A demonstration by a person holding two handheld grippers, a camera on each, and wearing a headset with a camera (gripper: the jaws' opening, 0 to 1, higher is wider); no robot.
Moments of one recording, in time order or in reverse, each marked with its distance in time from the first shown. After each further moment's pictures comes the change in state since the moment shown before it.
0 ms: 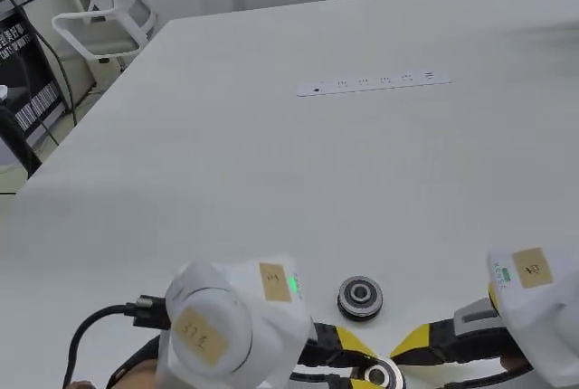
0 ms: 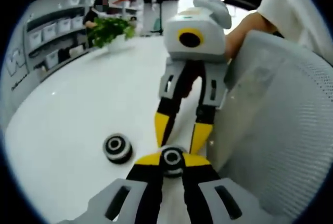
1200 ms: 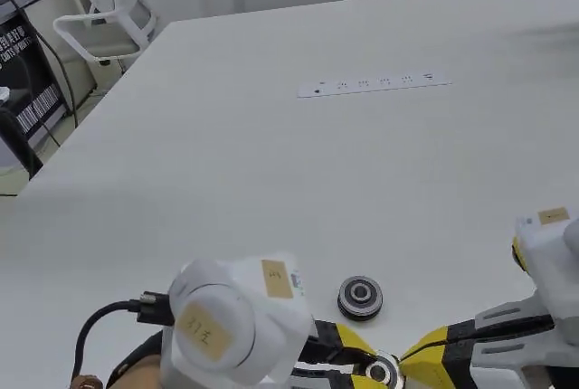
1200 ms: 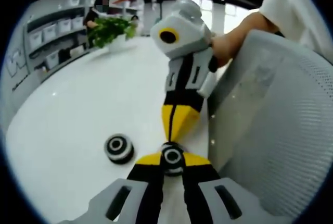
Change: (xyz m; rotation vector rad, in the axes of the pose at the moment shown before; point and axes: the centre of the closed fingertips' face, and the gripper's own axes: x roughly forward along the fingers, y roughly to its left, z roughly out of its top) left arm 0.011 0.010 -0.003 0.007 0.011 0.003; right arm -0.014 -0.012 0.006 0.451 -0.095 0.015
